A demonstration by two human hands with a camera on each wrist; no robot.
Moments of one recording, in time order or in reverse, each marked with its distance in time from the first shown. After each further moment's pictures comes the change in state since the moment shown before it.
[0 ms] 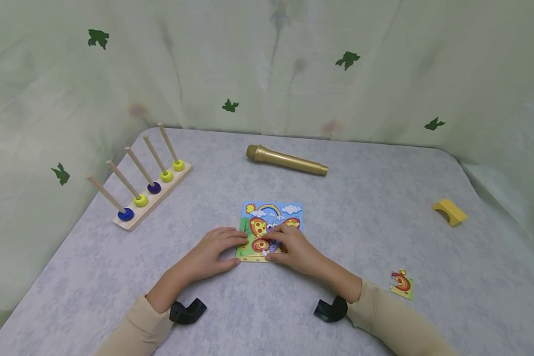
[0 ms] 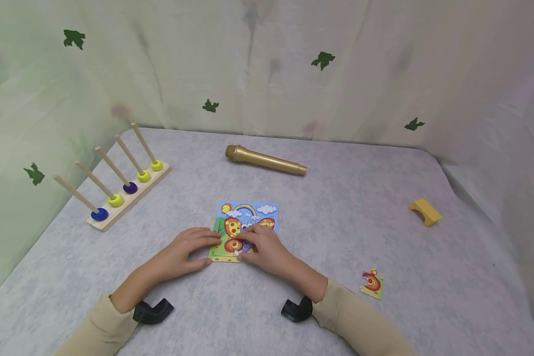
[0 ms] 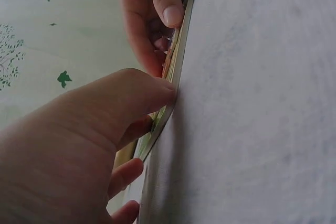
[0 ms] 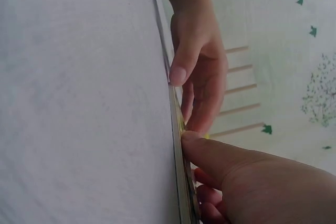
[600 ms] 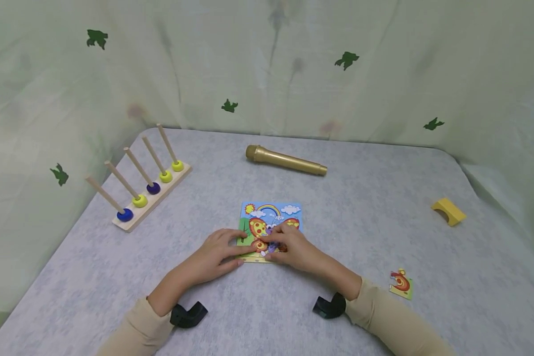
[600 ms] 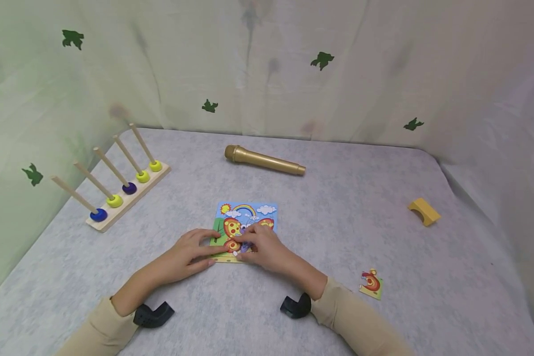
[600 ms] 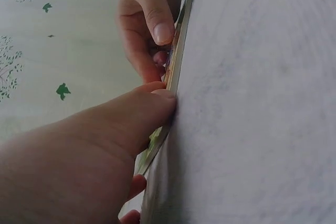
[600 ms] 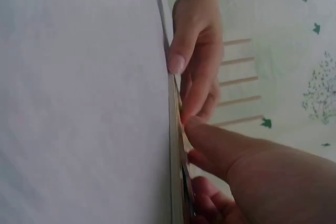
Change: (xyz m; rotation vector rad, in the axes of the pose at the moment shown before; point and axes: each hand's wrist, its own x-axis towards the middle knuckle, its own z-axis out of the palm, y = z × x) left_hand -0.001 0.006 0.004 0.059 -0.029 0.000; right_hand 0.001 0.003 -0.006 0.071 -0.073 -0.002
